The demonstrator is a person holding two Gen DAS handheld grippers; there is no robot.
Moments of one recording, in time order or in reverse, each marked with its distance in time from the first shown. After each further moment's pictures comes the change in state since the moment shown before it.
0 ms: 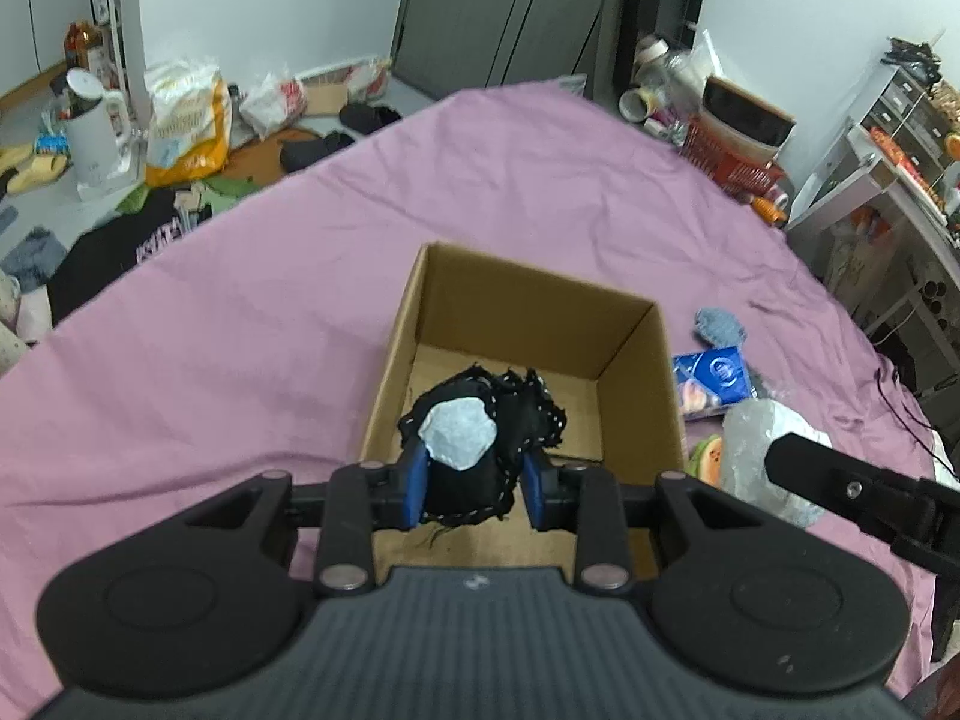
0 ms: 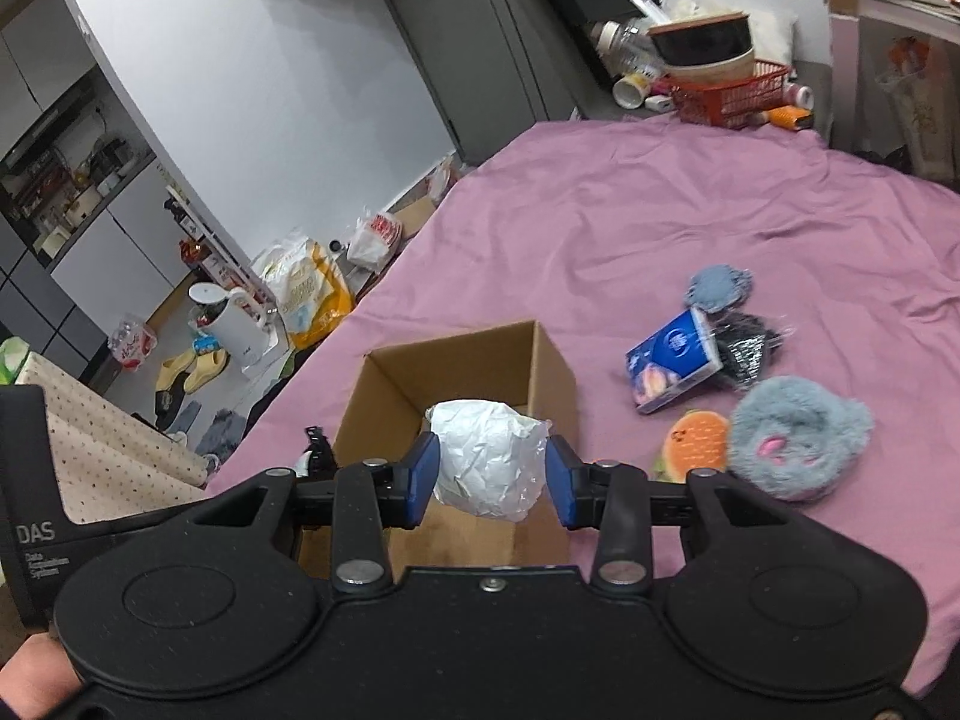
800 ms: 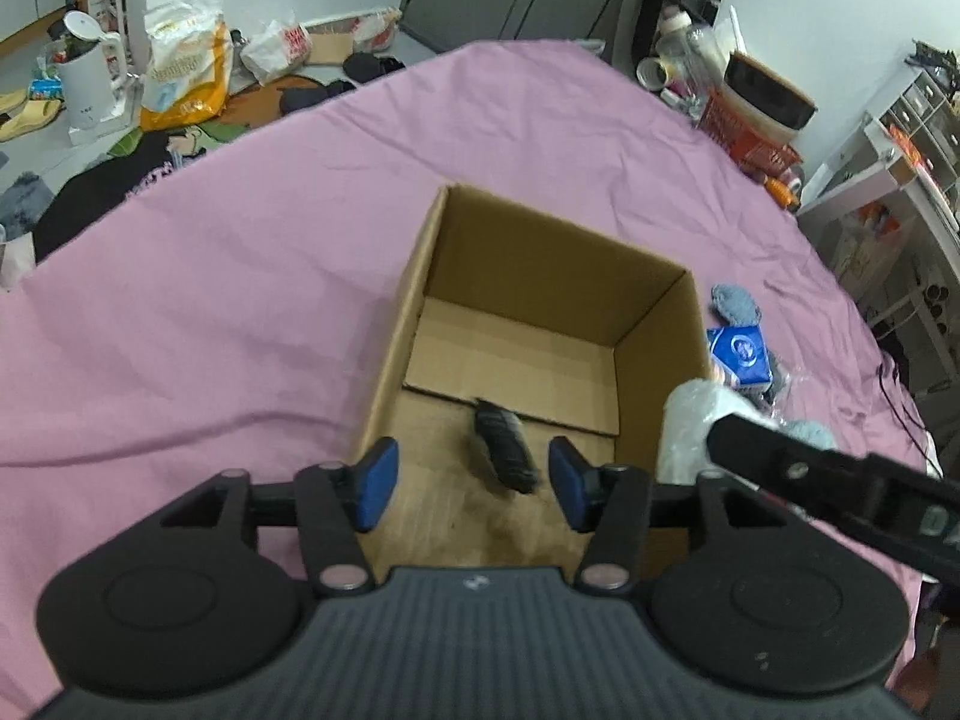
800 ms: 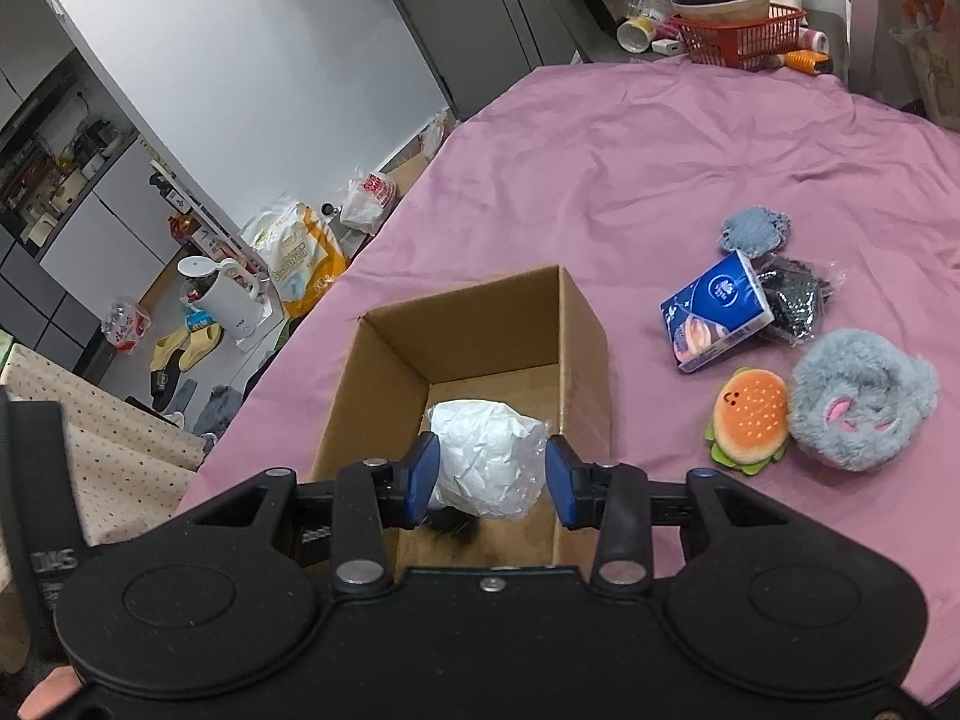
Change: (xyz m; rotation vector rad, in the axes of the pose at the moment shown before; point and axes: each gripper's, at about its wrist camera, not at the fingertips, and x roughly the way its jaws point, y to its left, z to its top) left arm 0.019 0.016 -0.005 -0.059 0.062 -0.030; right arm 0.041 0.007 -0.005 0.046 0.082 0.005
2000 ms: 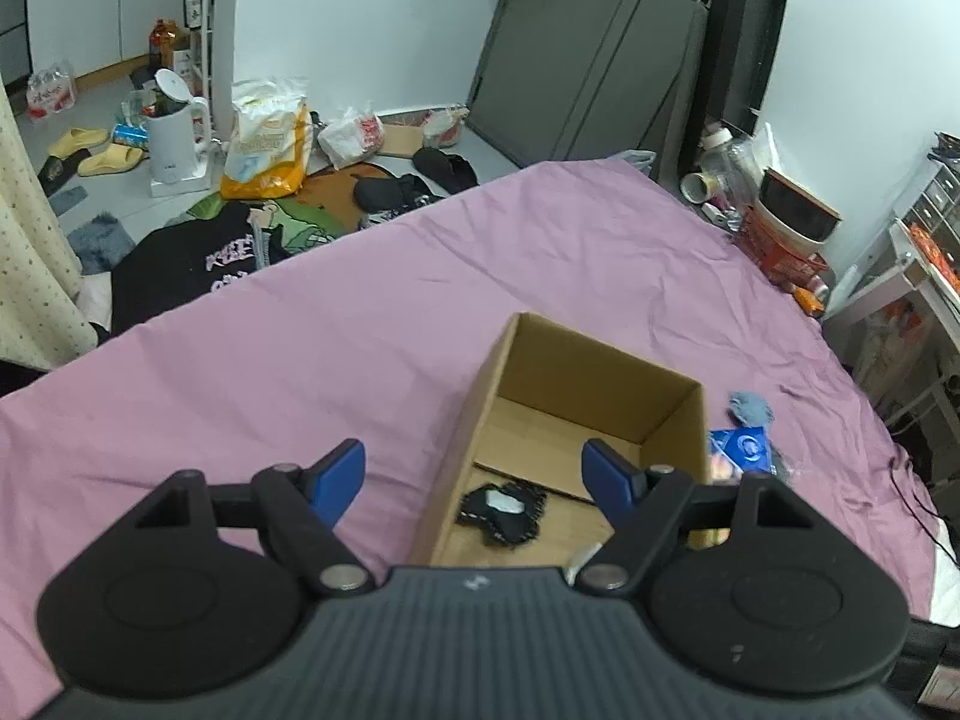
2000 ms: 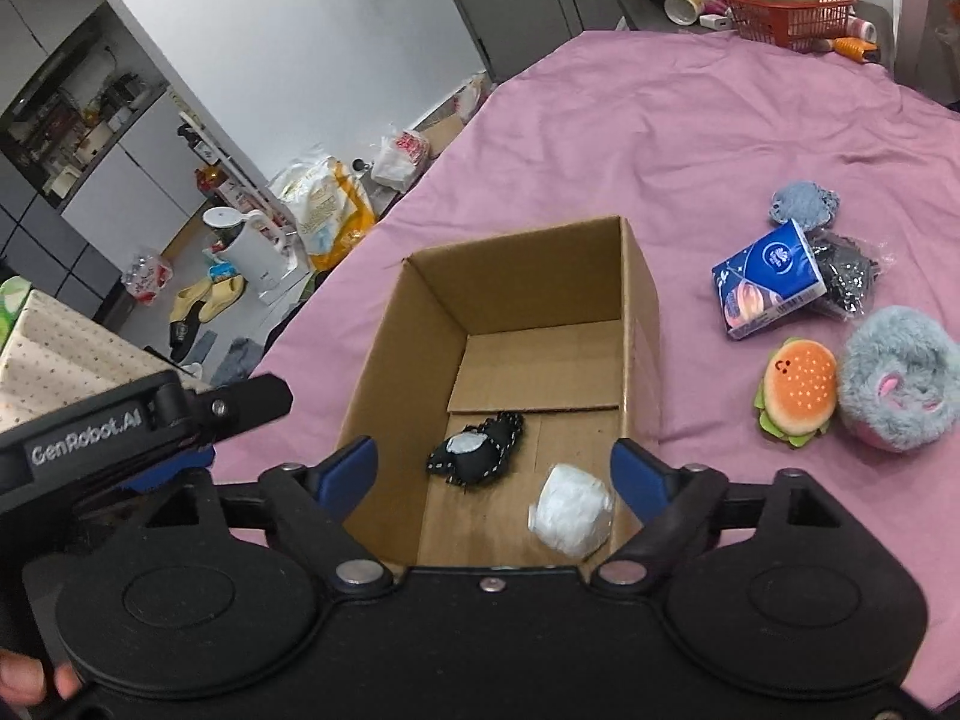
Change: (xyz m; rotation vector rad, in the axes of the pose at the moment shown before) left arm -0.071 0.005 0.002 -0.077 -0.183 0.089; right arm 0.003 0.017 -0.014 -0.082 0.068 0.041
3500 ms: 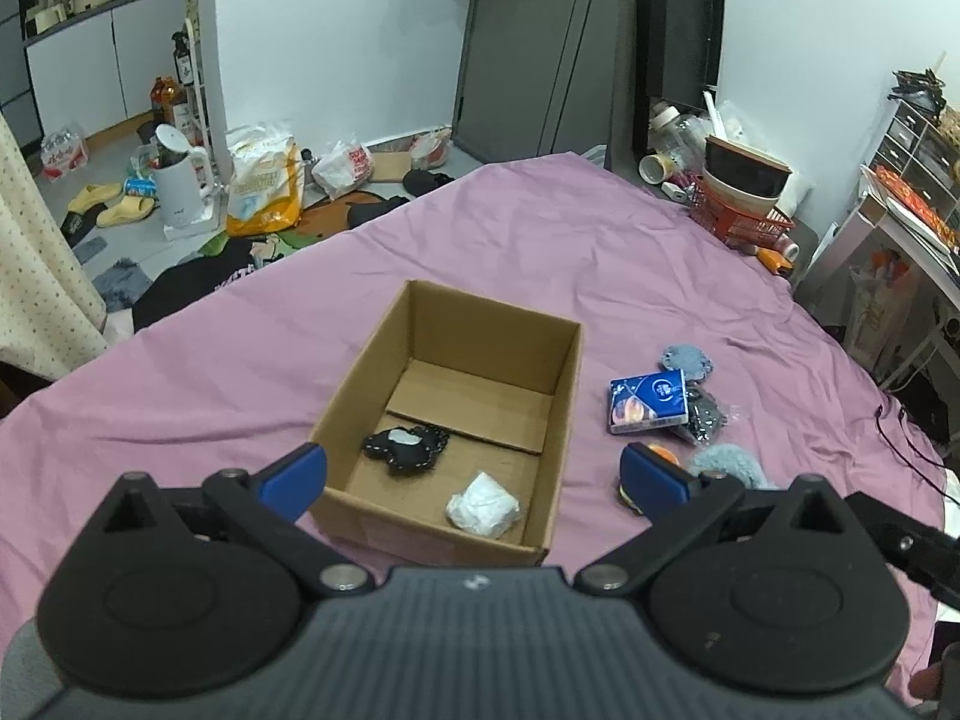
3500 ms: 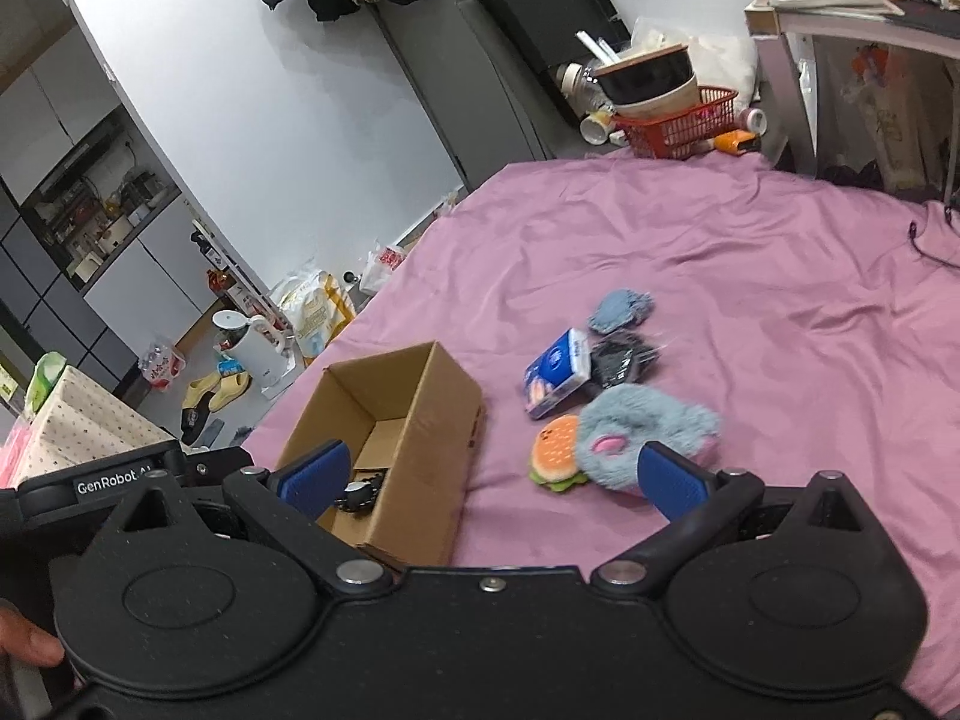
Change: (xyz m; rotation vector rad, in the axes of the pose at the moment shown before) left arm -0.053 -0.116 -0.056 0.105 -0.059 0.101; right arm -0.138 -0.136 -0.013 0.020 -0.234 0.018
